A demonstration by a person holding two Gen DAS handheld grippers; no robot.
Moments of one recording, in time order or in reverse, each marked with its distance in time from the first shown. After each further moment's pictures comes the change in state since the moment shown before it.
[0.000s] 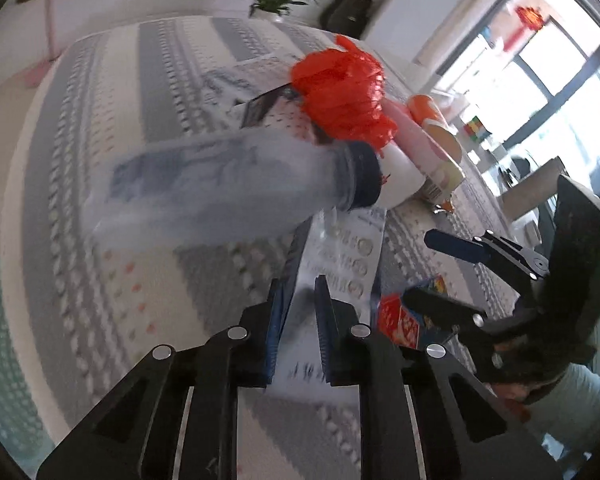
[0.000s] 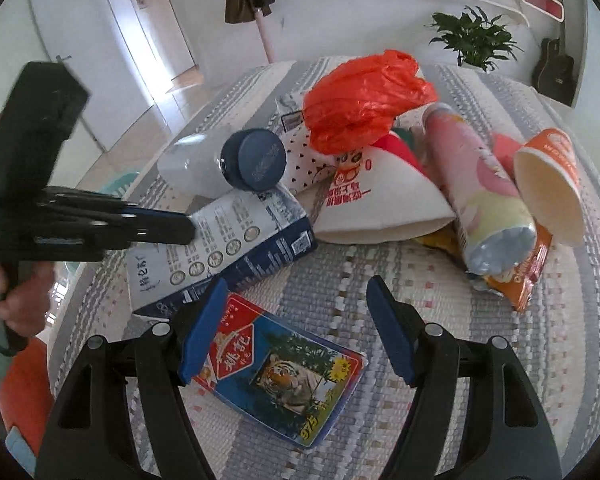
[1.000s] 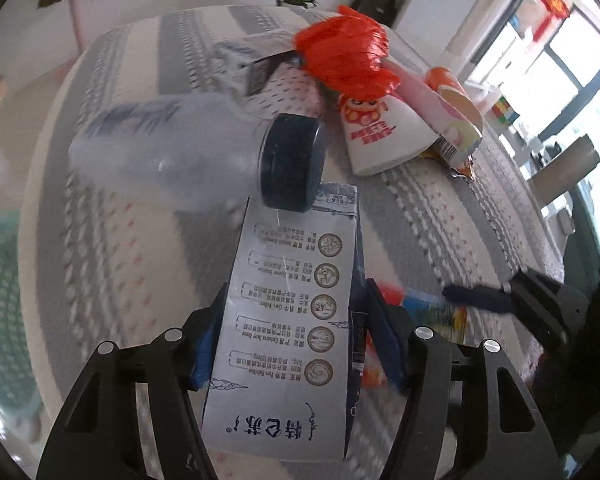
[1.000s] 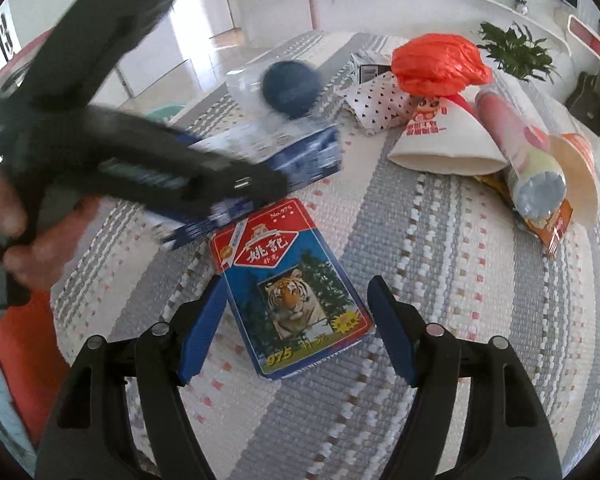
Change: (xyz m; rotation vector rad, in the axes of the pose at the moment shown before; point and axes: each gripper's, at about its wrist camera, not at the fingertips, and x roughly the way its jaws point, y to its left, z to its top) left arm 0.009 -0.030 -0.038 -0.021 0.013 0.135; right arm -0.021 0.064 -0.077 -0.176 0.076 0.020
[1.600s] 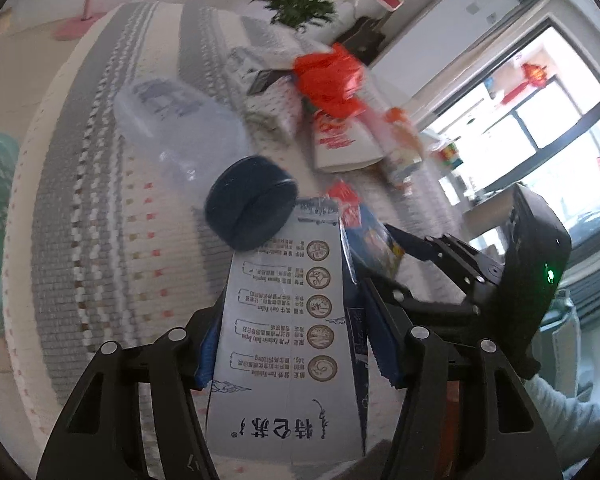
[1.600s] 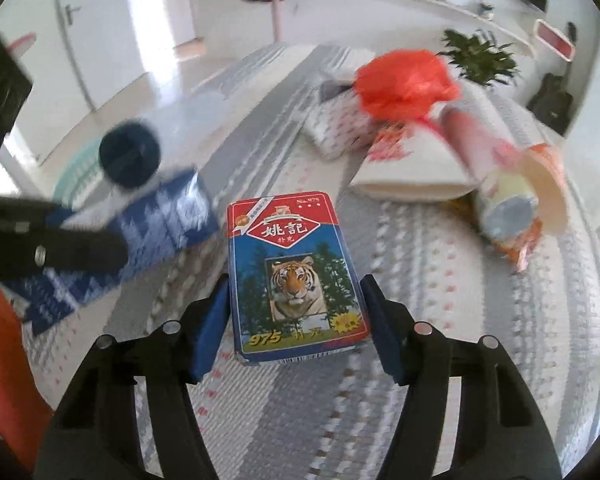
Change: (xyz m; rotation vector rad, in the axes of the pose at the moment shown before) left arm -0.049 0.024 -0.047 -0.146 -0.105 -0.276; right arm -0.002 -0.011 0.029 0.056 -0.039 -0.135
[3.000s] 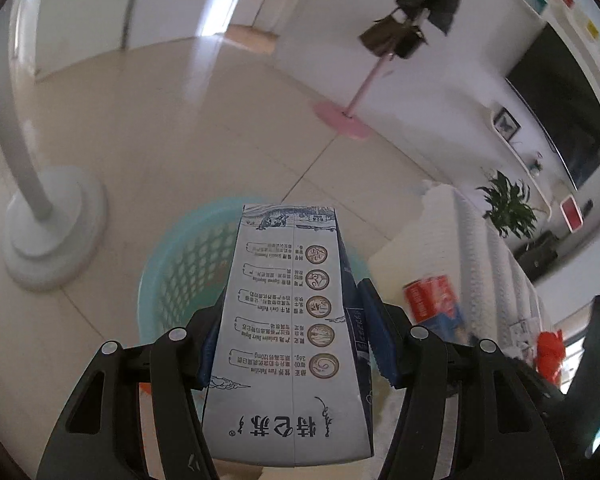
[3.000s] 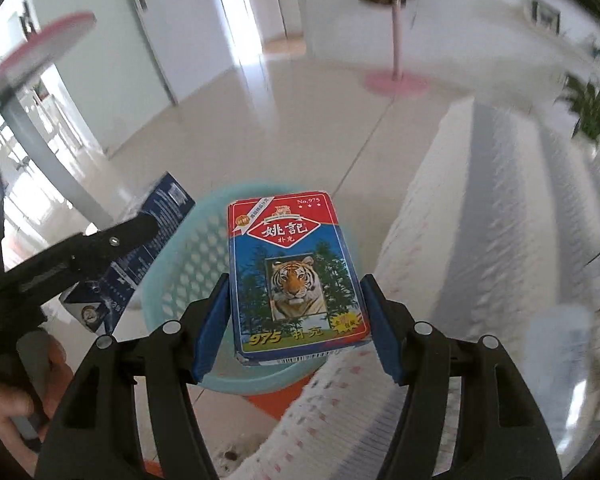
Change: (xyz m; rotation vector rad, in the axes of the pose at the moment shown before) left arm -0.202 0.233 0.000 -0.596 -0.527 0.551; right arm 0.122 0.258 0.171 -0.135 0.068 0.283
